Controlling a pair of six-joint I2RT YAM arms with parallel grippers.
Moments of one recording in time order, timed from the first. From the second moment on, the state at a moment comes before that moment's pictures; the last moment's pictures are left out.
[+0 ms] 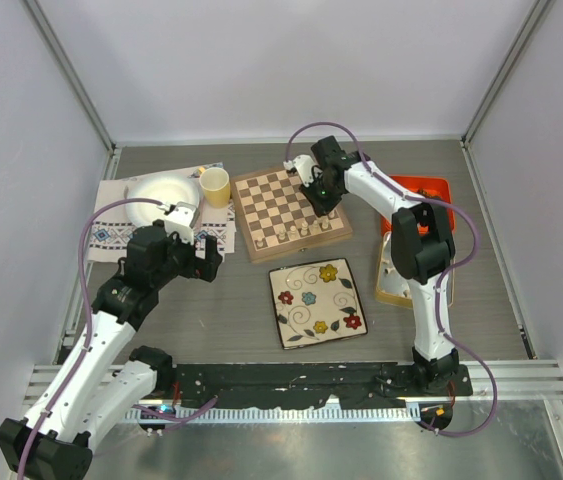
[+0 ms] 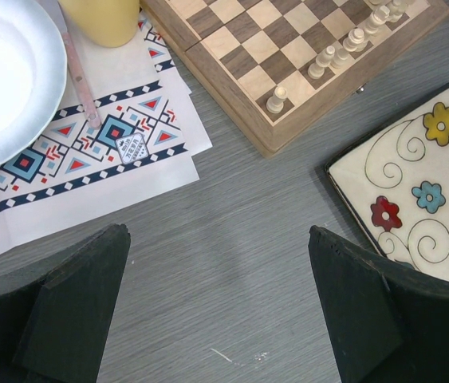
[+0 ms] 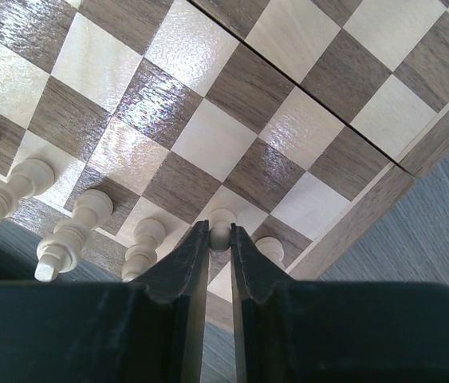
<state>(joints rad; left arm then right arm) -0.35 0.75 0.72 -0.46 0.08 -0.05 0.44 2.18 1.84 -0.79 -0.17 -0.43</state>
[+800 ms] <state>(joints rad) -0.35 0.75 0.72 -0.46 0.08 -0.05 0.45 2.18 1.89 -0.80 -0.17 -0.43</state>
